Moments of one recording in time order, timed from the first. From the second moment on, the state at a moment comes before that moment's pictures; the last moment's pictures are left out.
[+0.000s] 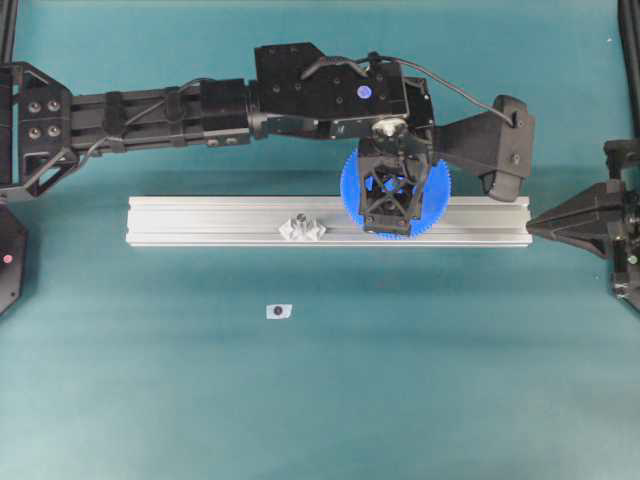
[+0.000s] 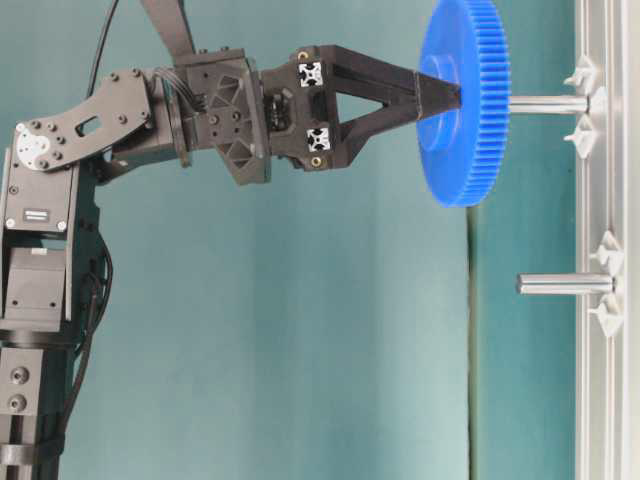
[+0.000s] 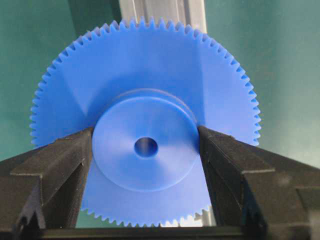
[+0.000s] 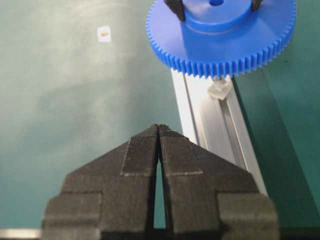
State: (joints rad) left arm 0.12 0.58 -0.60 0.02 1.29 0.28; right arm -0.04 -1.07 1.35 0.03 0.13 0.15
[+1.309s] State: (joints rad) left arm 0.14 0.63 -0.60 0.02 1.29 0.29; right arm -0.04 -1.08 1.36 0.03 0.13 0.15
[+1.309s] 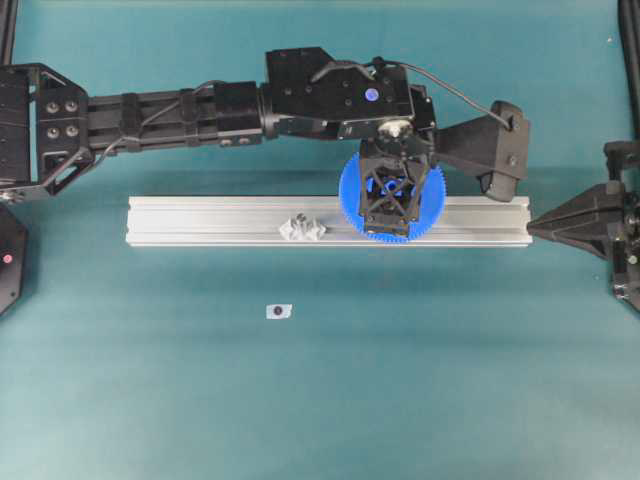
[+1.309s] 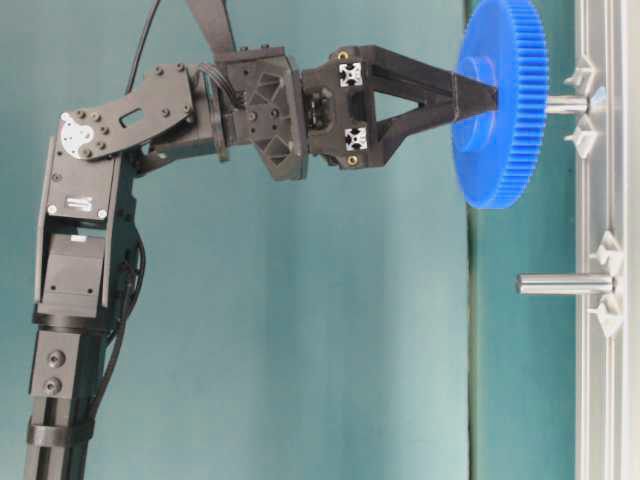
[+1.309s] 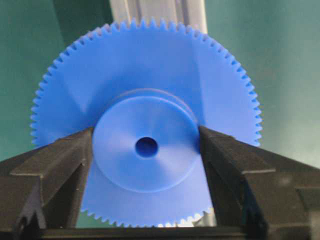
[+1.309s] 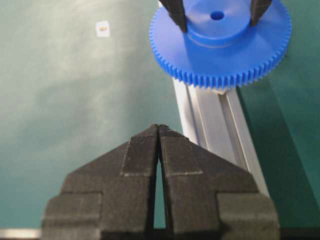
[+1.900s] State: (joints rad) left arm 0.14 0.63 -0.60 0.02 1.29 0.31; right arm -0.04 -1.08 1.36 0.03 0.13 0.15
